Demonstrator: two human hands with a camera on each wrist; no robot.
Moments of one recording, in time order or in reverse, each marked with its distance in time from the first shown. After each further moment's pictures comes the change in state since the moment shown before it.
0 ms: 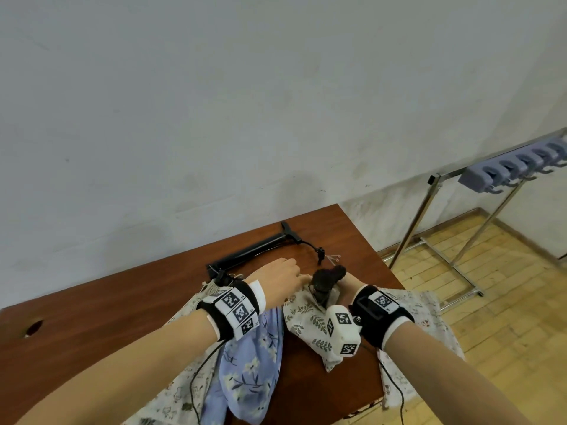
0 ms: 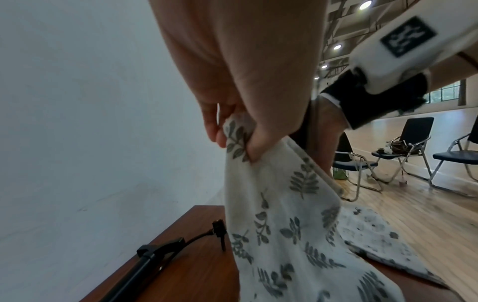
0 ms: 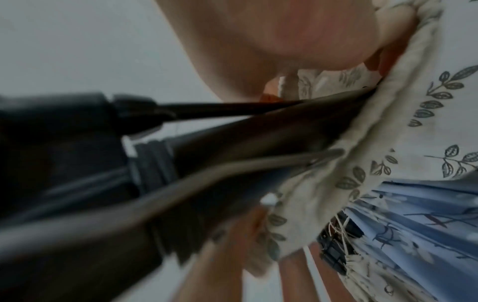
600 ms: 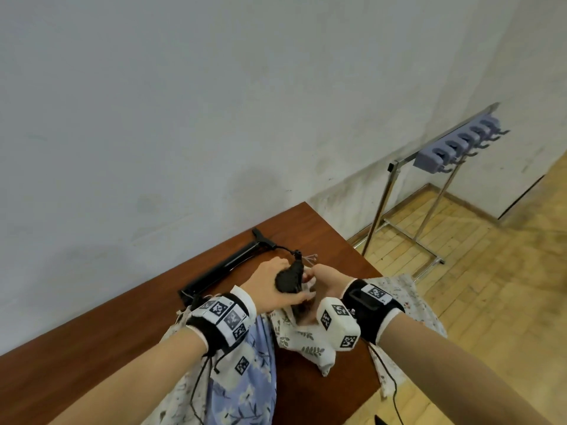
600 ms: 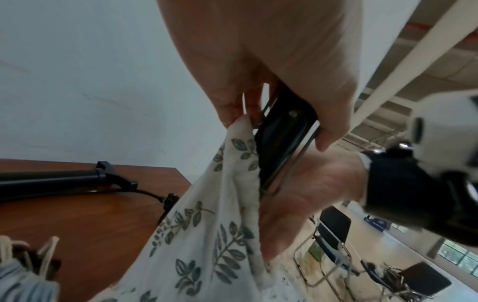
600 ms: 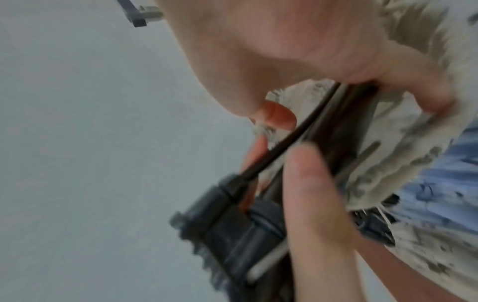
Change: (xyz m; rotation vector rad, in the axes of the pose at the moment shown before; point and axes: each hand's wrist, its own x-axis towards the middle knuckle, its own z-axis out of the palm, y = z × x) left_hand 0.031 -0.014 0.008 -0.926 0.212 -0.155; right_hand 0.009 -0.015 -0.005 0.250 -0.205 0.206
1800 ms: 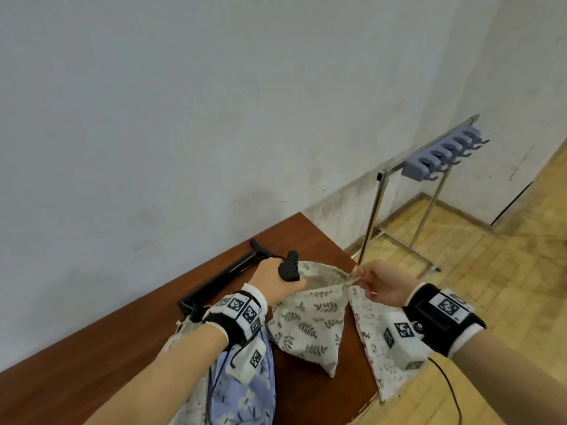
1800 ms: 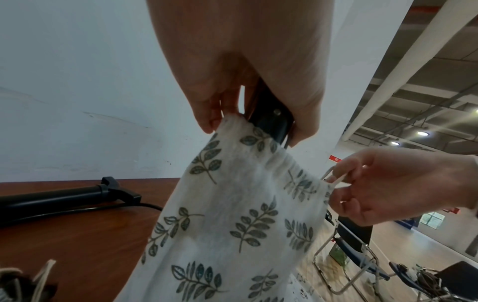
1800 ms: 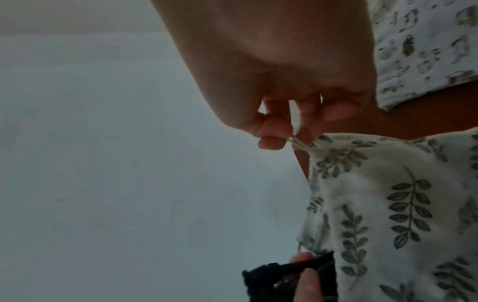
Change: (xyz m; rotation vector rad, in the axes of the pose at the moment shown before) left_hand 0.028 -0.001 0.018 -0.166 0.000 -0.154; right_hand -0.090 -0.003 -0.084 -0.114 0.191 -0.367
